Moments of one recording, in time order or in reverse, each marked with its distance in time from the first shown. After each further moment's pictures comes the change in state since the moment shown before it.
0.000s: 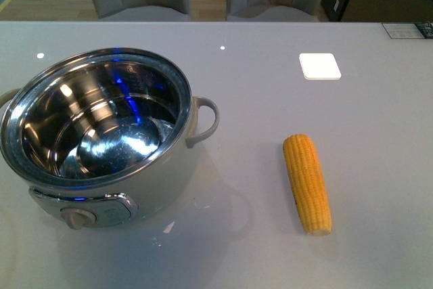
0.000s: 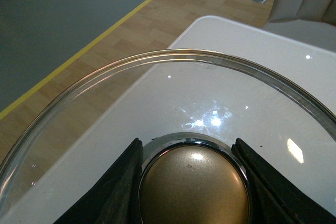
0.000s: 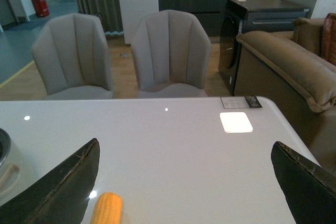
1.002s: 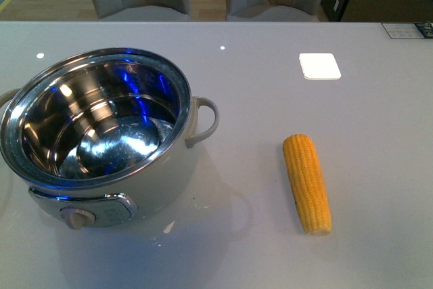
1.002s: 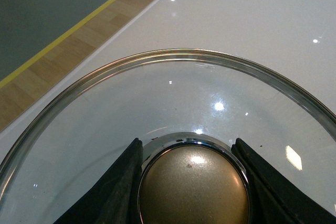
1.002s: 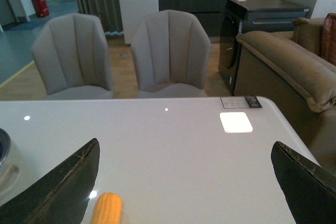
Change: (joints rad) left arm 0.013 0.591 0.126 0.406 0.000 -0.006; right arm 0.000 0.000 0.000 0.000 0.000 0.000
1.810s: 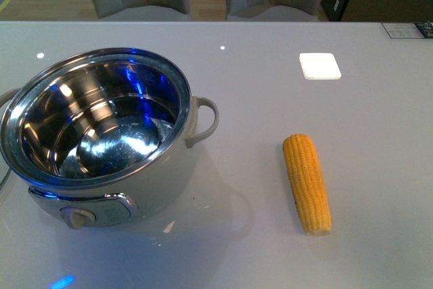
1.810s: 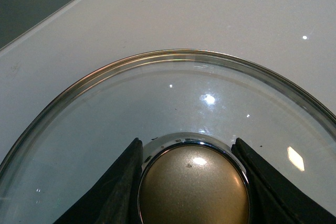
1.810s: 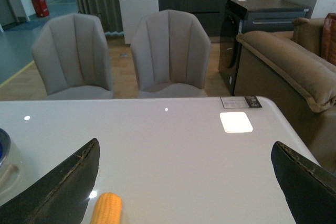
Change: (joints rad) left arm 0.004 0.268 0.102 0.140 0.031 -0.030; right arm 0.000 0.000 0.000 0.000 0.000 0.000
